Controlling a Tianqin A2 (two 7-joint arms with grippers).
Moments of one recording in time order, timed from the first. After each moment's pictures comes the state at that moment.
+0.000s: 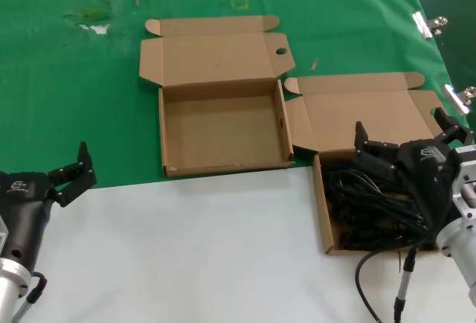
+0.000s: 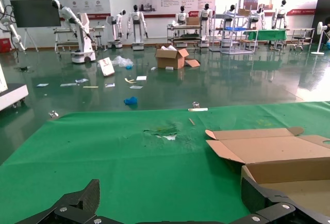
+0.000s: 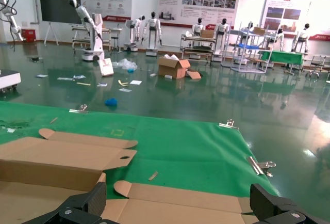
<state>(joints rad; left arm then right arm) 0.00 -0.30 1.60 -1.60 -1.80 0.00 0.00 0.00 0.32 -1.60 1.60 1.79 -0.02 0.00</state>
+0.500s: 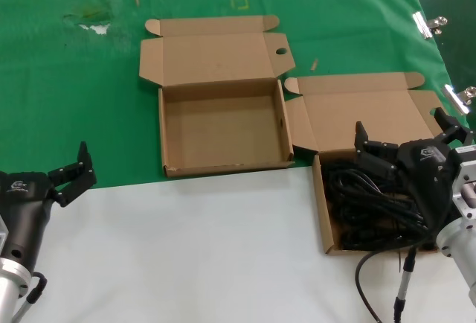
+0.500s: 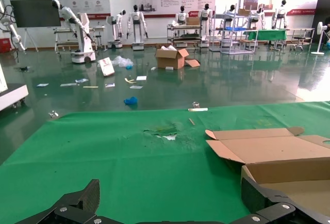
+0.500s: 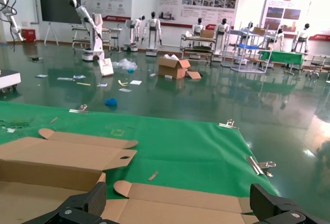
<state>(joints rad) 0.00 -0.30 1.60 -1.60 -1.80 0.00 0.00 0.00 0.32 -1.60 1.60 1.79 -0.02 0.00</state>
